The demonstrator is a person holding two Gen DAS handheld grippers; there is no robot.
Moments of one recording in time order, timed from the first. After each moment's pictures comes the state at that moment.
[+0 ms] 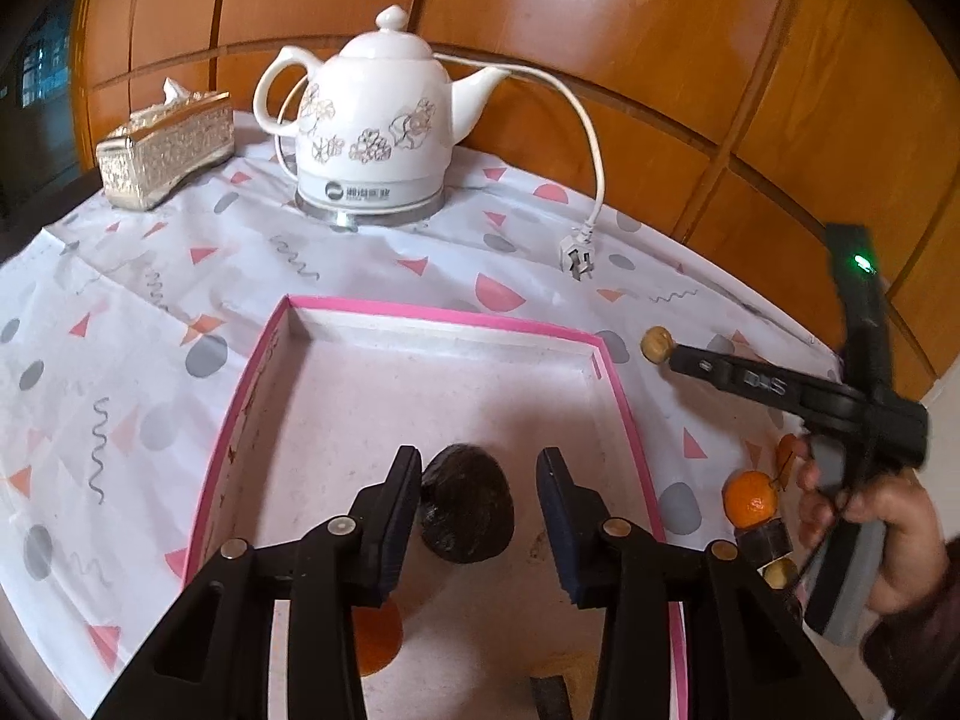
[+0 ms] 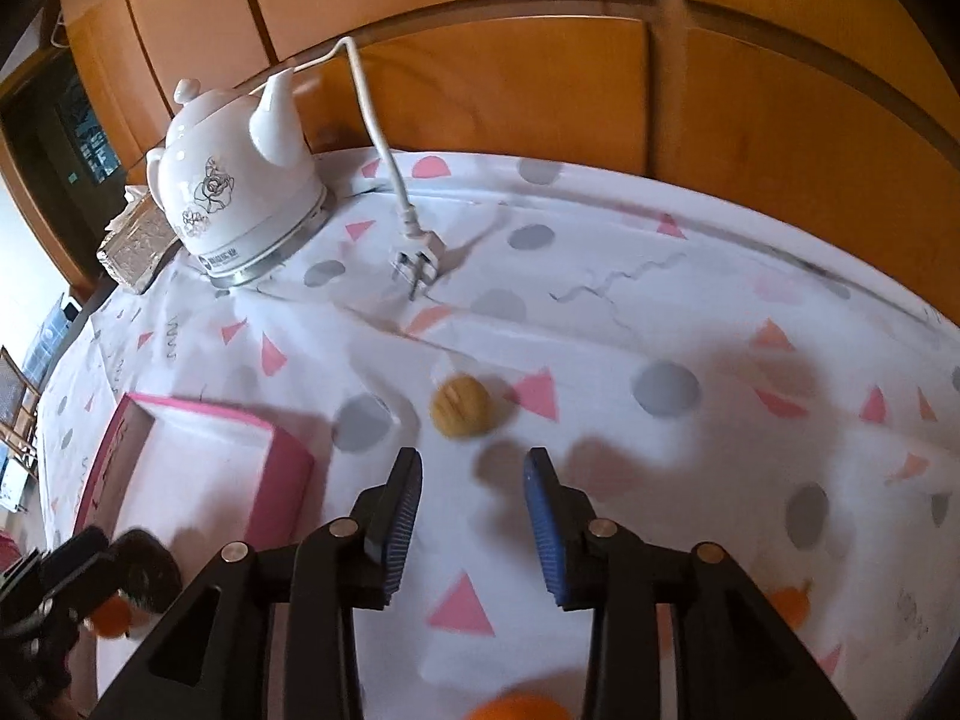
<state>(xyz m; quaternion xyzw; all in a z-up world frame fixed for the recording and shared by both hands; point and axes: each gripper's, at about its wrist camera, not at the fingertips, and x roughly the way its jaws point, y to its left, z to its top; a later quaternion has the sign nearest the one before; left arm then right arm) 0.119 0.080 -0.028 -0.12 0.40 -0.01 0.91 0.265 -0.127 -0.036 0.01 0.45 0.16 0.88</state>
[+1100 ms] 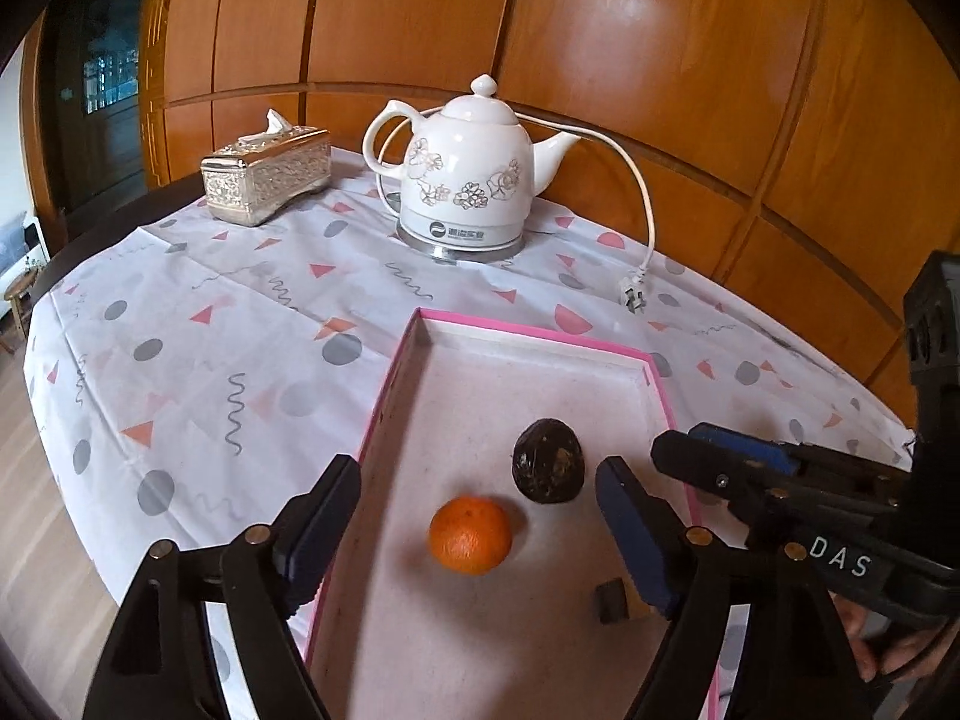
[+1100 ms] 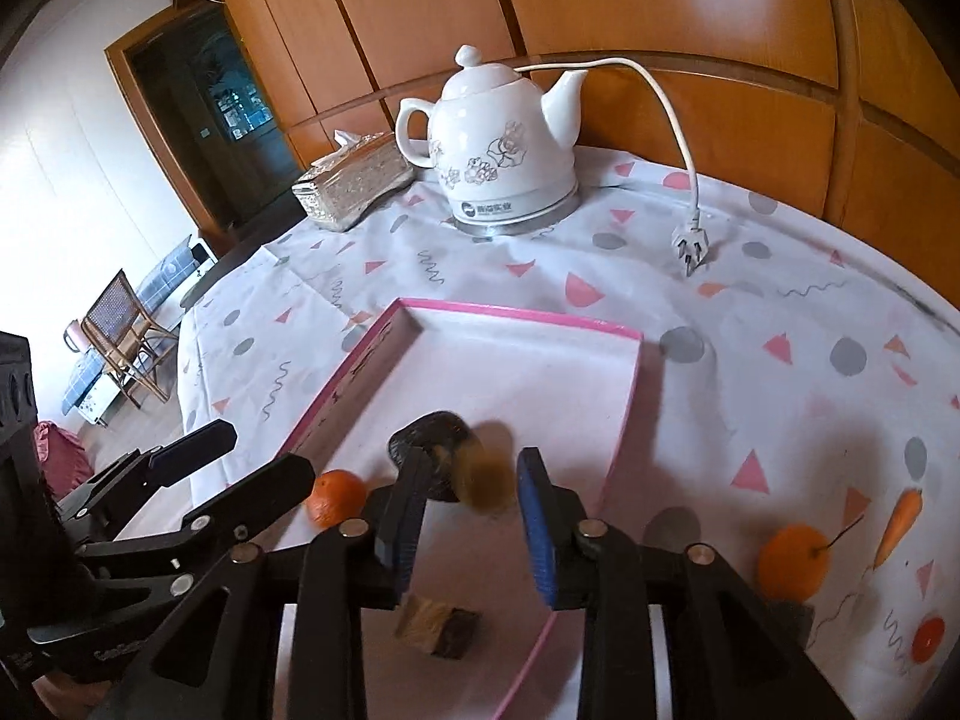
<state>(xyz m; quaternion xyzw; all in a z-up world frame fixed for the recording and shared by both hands) 0.045 0.108 0.000 -0.13 0.36 0.07 0.92 0.136 -0.050 0.007 0.00 0.42 0.32 0.85</state>
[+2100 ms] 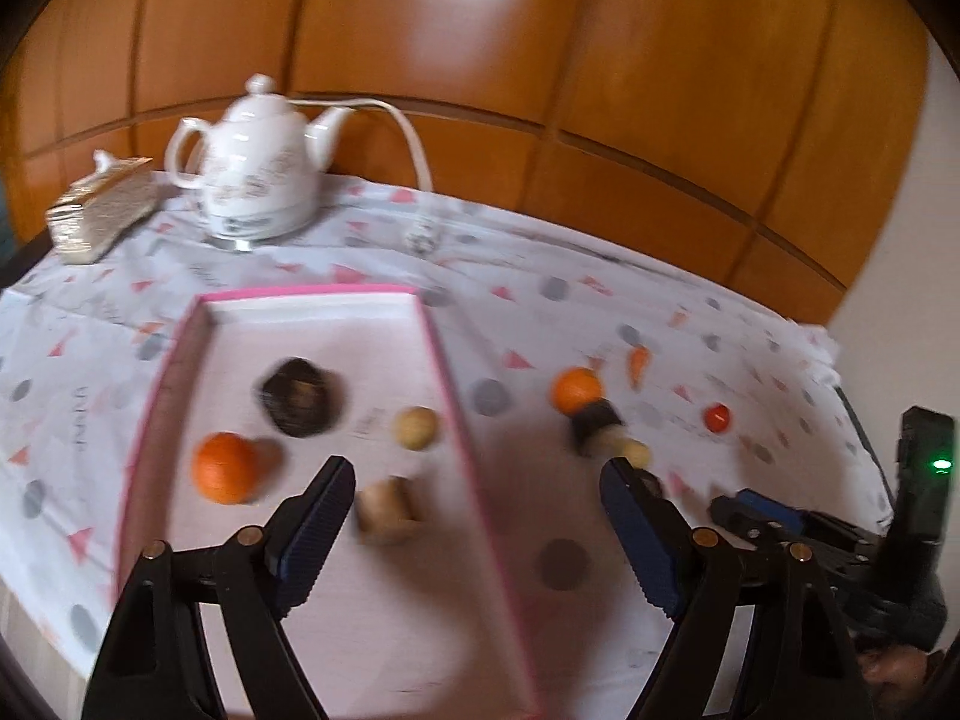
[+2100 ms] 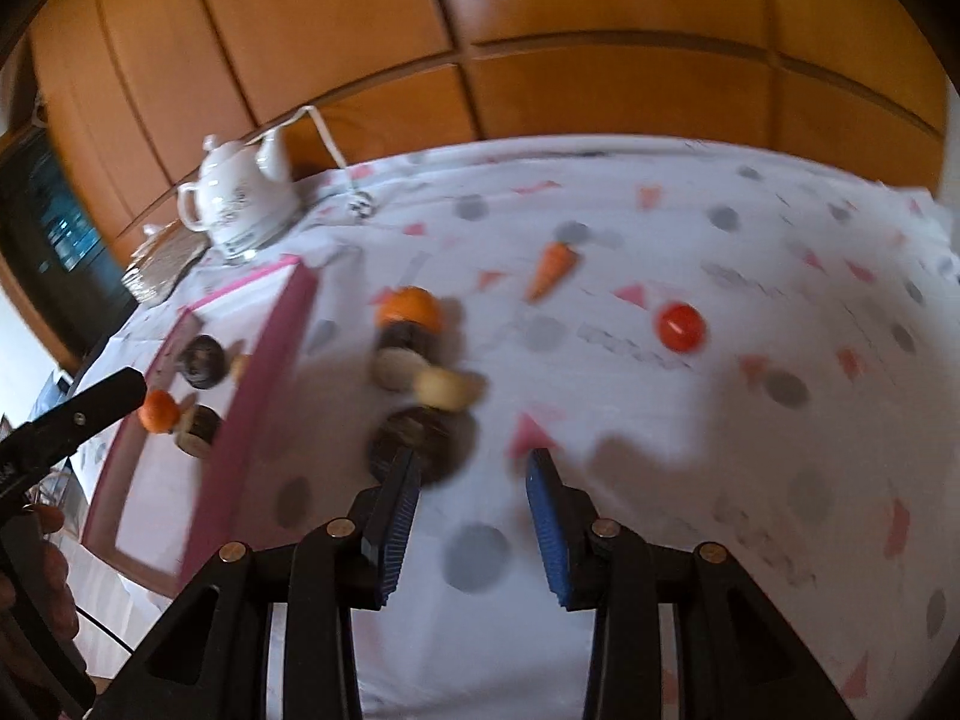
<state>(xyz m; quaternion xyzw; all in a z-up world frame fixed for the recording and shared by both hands) 0.026 0.000 0.006 -0.08 0.37 -0.12 0.92 0.020 -0.237 -0.036 0.11 0.41 0.08 0.90</state>
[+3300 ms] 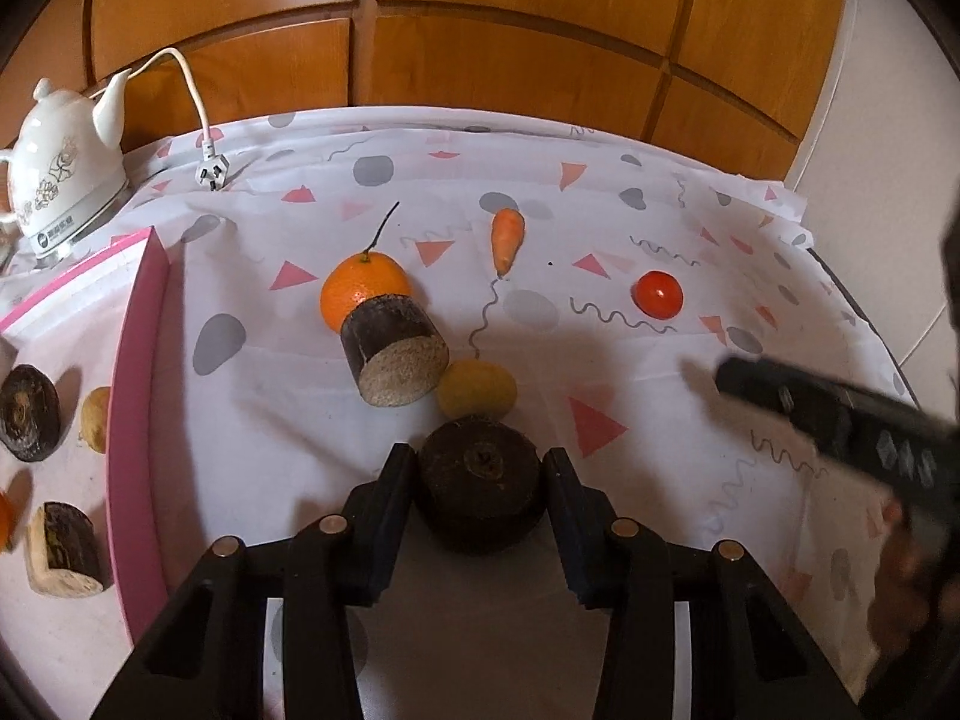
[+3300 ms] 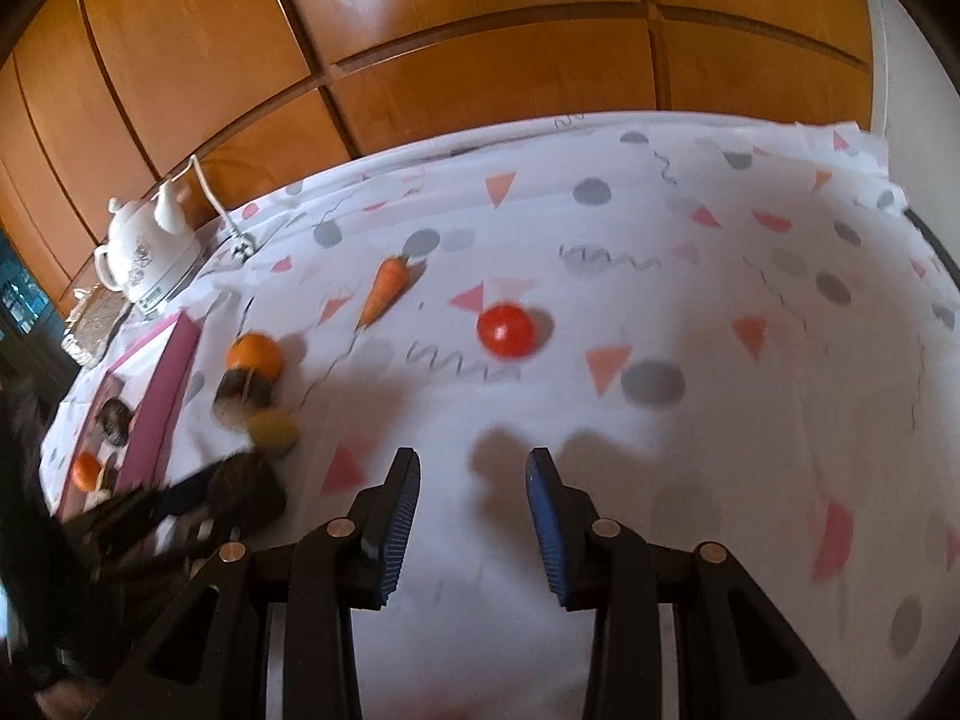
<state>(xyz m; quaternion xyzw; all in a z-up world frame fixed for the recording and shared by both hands) 0.065 -0.128 -0.069 0.02 0.42 -0.21 0.88 0.042 -0.310 -0.054 0.14 0.41 0.01 0.90</state>
